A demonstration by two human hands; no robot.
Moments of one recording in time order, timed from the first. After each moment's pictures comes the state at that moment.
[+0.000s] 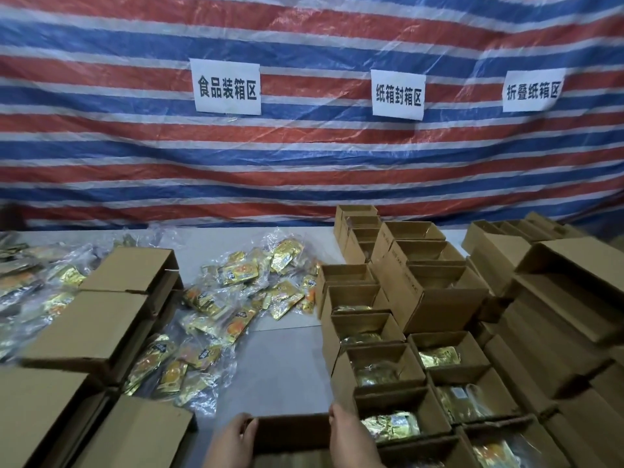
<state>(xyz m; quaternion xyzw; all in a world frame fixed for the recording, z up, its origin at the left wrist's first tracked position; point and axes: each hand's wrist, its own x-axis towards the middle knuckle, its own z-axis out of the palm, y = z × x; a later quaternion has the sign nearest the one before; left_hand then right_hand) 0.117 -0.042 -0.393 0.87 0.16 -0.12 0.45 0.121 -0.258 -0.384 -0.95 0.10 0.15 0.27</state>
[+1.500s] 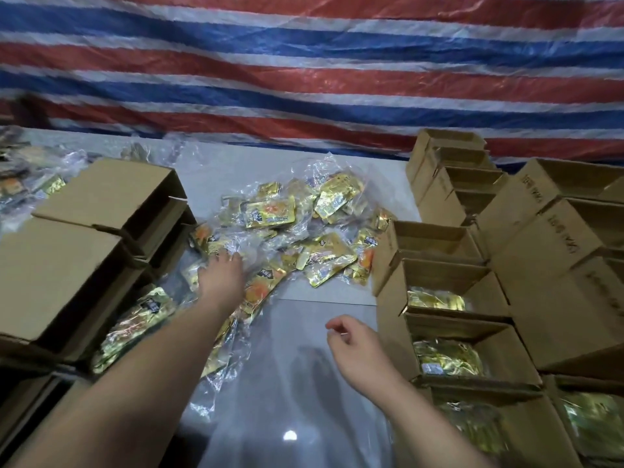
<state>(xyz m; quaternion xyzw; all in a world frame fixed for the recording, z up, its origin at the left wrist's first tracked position) 0.437 0.046 -0.486 0.99 0.15 -0.06 0.03 0.334 -0.214 -0.425 -0.88 0.01 0.16 0.44</state>
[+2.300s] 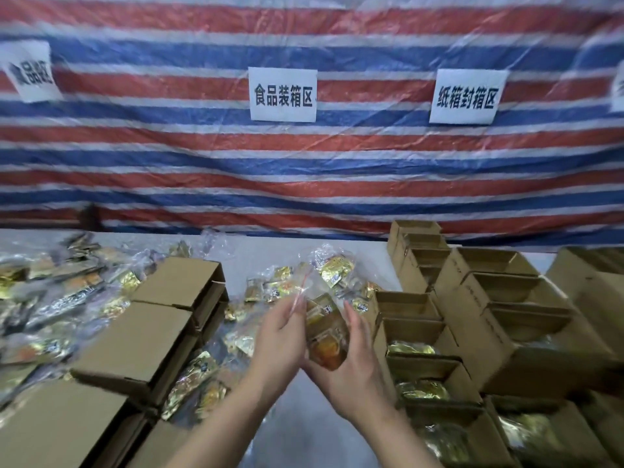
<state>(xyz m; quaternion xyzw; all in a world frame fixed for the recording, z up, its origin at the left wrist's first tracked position) 0.241 -0.050 -0.190 0.74 0.06 0.11 0.66 0.242 -0.180 -0.246 -0.88 -0.10 -0.06 0.47</state>
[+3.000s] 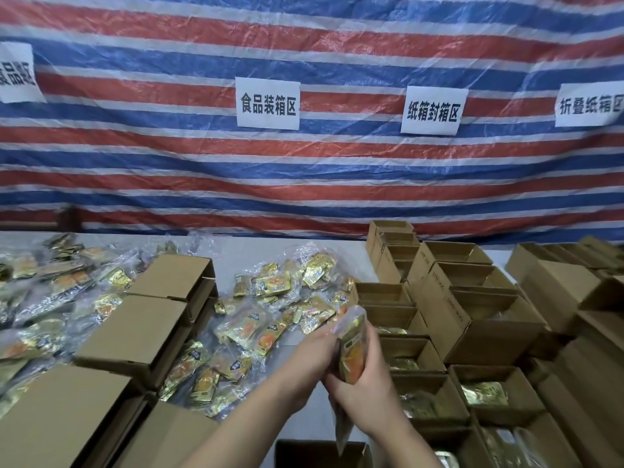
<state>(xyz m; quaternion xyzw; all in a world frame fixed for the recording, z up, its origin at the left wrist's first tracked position) 0.175 -0.088 -0.181 0.68 -0.02 -0.18 0.71 0.161 -0.211 -0.235 -0.83 0.00 -0.01 0.56</state>
